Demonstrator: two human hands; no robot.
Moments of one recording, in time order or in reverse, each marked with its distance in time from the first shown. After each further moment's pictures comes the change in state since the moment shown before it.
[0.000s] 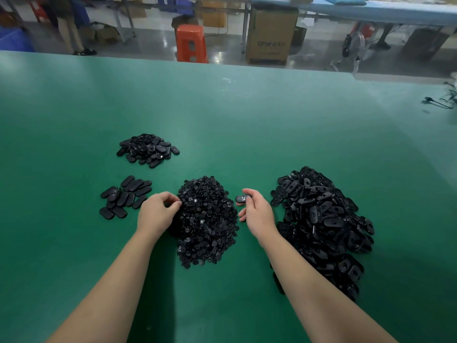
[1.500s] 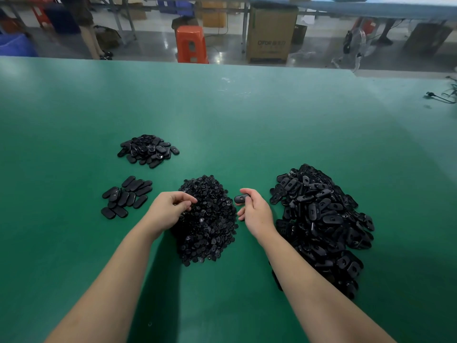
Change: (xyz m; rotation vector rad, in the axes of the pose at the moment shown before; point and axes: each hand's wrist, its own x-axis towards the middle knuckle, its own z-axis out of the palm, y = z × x) left_hand -0.010 0.023 -0.010 -0.248 -0.283 0.056; right_hand -0.003 0.003 0.001 0.024 -0.007 -0.014
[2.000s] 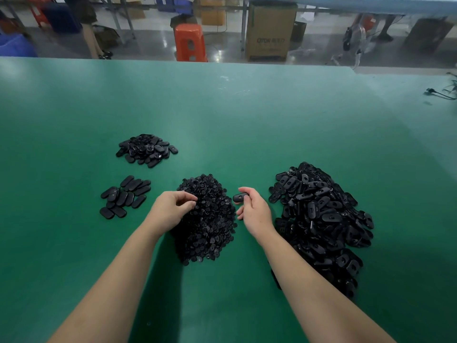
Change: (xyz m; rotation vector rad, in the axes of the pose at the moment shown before) left_hand 0.000 0.007 0.008 0.137 -0.008 0.036; right_hand 0.000 0.001 -0.001 -0.024 -0.001 -0.008
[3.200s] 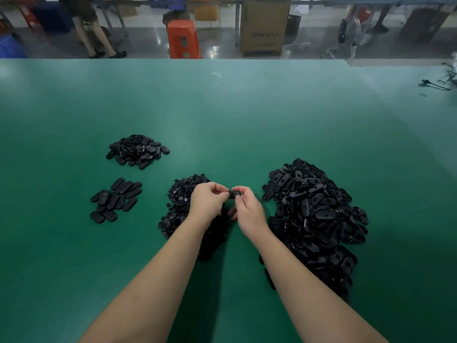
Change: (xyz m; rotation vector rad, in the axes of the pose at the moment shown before) left_hand 0.026 0.070 0.087 -0.283 0.110 -0.112; right_hand -0.001 0.000 -0.002 0.012 -0.023 -0.023
